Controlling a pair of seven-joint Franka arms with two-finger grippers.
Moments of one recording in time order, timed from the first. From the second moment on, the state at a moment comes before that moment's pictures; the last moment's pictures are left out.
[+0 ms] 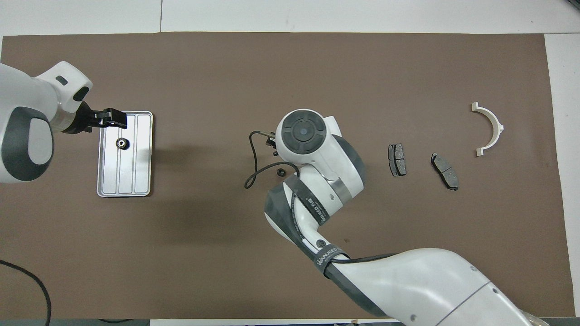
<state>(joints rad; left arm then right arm) -0.02 0.27 -0.01 -1.87 -0.02 2.19 -0.04 0.54 0.58 0.11 -1.54 -0.13 2.12 1.16</state>
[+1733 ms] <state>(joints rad) 0.04 0.30 -0.02 -2.06 -0.02 2.44 0.04 0.59 0.65 0.11 -1.50 -0.08 2.07 1.37</state>
